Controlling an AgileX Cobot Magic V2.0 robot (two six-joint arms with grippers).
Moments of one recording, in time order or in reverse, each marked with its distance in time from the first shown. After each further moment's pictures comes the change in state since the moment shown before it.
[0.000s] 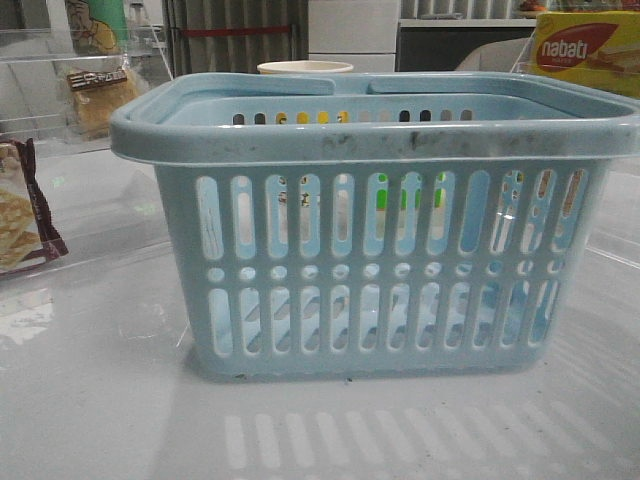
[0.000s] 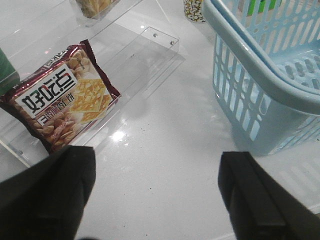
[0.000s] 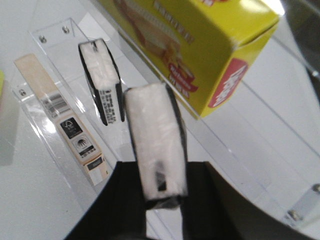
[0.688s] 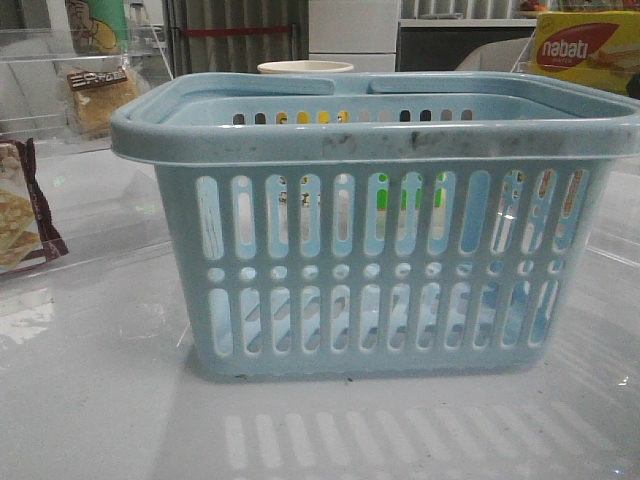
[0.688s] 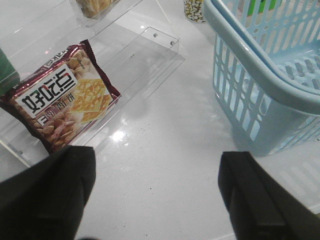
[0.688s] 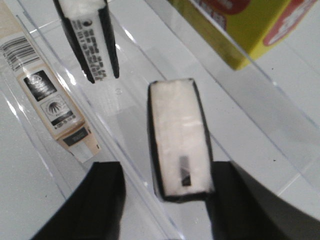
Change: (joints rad) left arm 0.000 0.000 0.000 0.000 0.000 0.000; right arm 0.000 0.209 0.000 -0.006 -0.064 0.000
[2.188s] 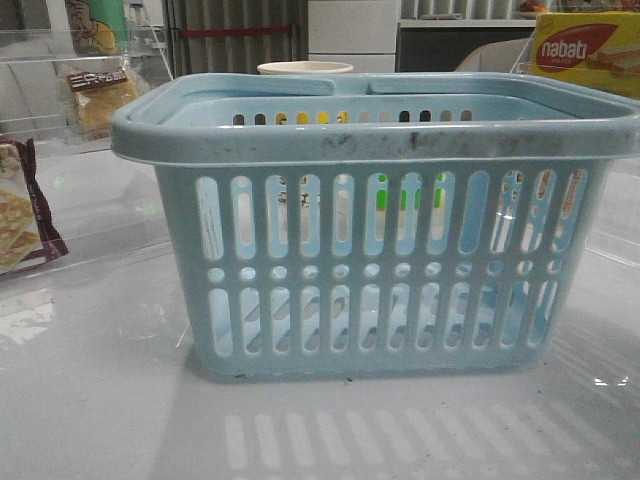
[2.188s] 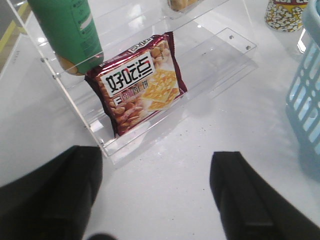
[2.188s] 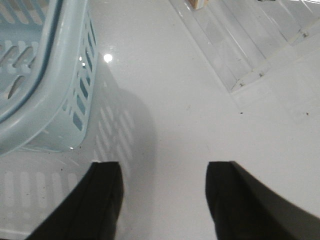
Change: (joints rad) left arm 0.231 0.000 0.000 0.007 -0.002 0.000; right arm 0.165 -0.886 0.551 0.079 0.397 0.000
